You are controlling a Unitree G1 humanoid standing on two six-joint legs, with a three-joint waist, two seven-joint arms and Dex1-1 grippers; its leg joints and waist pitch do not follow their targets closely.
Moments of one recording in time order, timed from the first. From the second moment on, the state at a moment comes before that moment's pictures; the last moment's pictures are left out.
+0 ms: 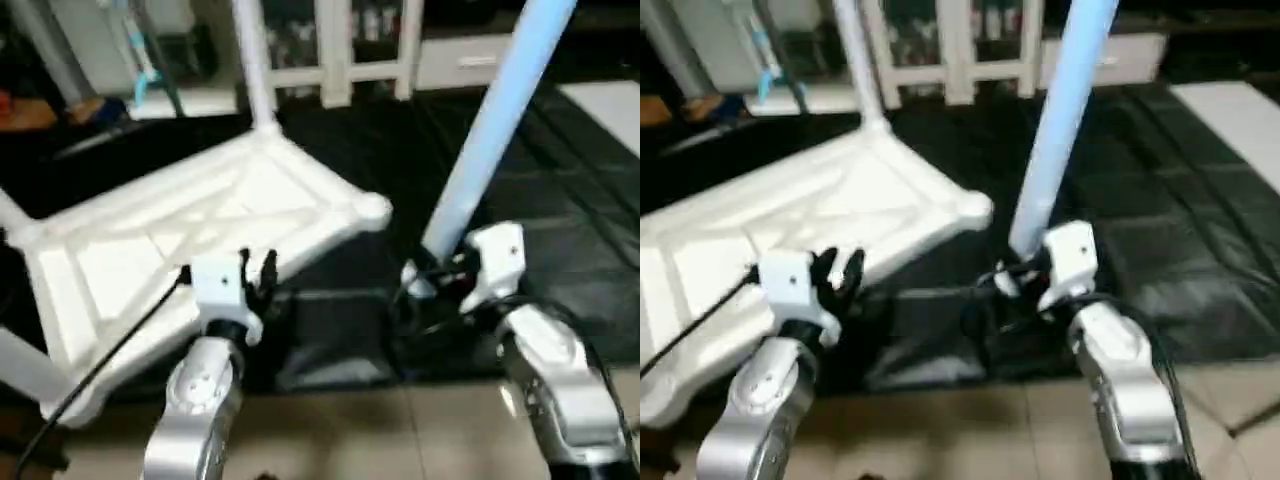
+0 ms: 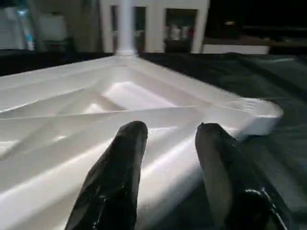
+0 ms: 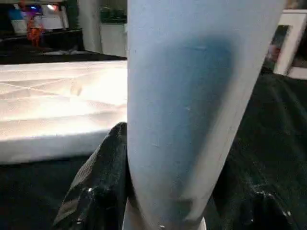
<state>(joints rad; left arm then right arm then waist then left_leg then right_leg) 0.04 -0.03 -0.07 -0.29 -0.05 0.27 -0.04 -0.15 -0.23 0.04 -0.14 0.19 0.26 0.39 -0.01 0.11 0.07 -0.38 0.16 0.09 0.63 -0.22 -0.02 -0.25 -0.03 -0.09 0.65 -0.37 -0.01</state>
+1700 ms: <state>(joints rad) -0.48 0.27 -0.20 0.40 -0.11 0.41 -0.62 -0.20 -0.39 0.02 -0.06 0.21 0.21 0.61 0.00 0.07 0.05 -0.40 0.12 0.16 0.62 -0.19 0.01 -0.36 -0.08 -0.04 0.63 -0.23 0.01</state>
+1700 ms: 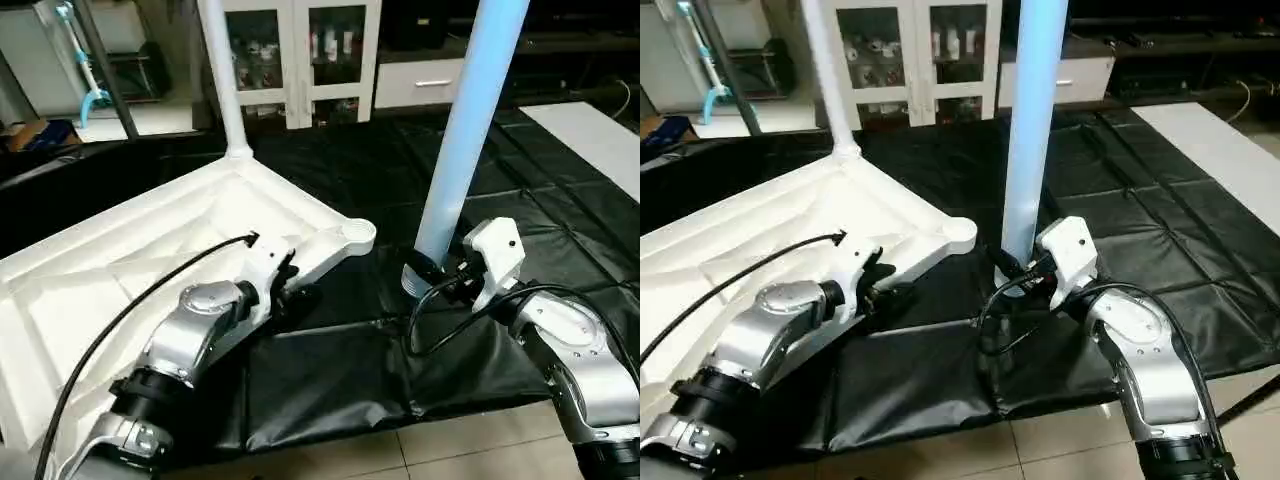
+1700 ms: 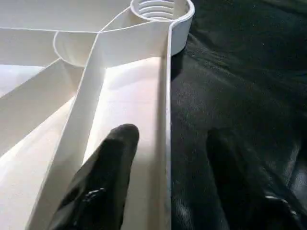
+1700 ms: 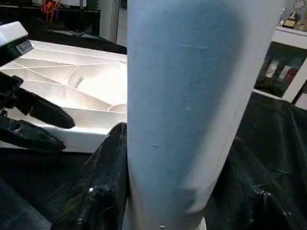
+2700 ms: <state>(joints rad) -0.43 0.45 -0.33 0.34 -0.03 0.25 -0.88 -0.20 -0.39 0.03 -0.08 0.21 0.21 0.62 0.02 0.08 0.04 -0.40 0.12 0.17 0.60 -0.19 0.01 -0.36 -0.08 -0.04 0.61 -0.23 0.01</state>
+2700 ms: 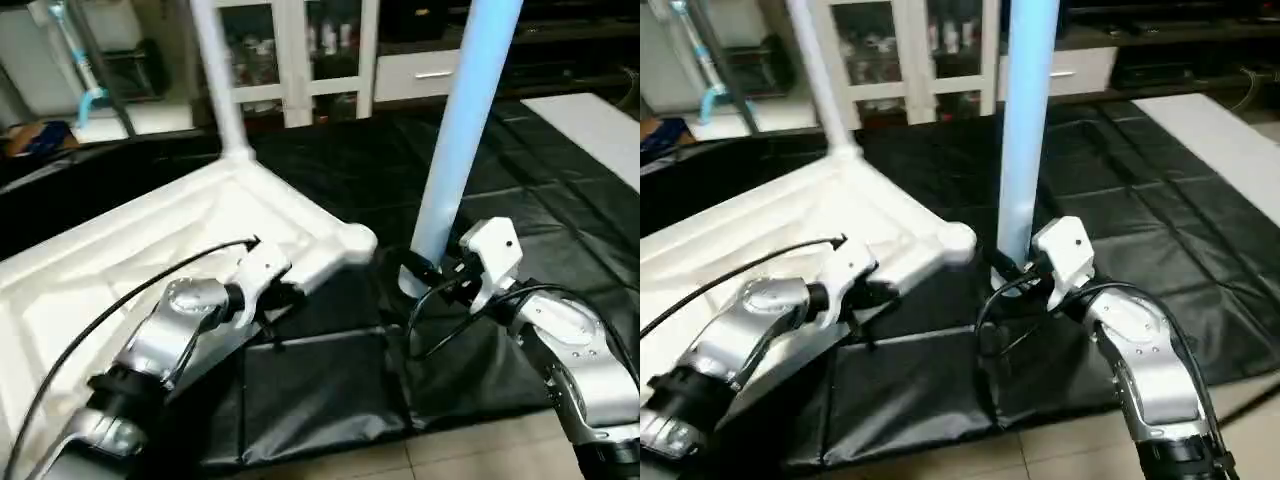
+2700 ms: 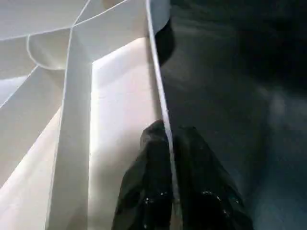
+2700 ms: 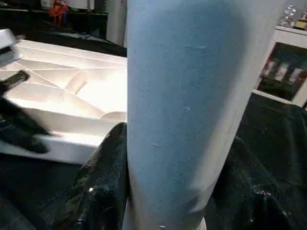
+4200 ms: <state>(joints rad) -0.28 0.56 -0.39 0.07 -0.08 0.06 -1.14 -0.20 -0.37 0.00 -0.08 0.32 0.27 0.69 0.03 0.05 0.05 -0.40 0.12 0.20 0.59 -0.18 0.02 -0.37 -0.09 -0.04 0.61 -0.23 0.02</state>
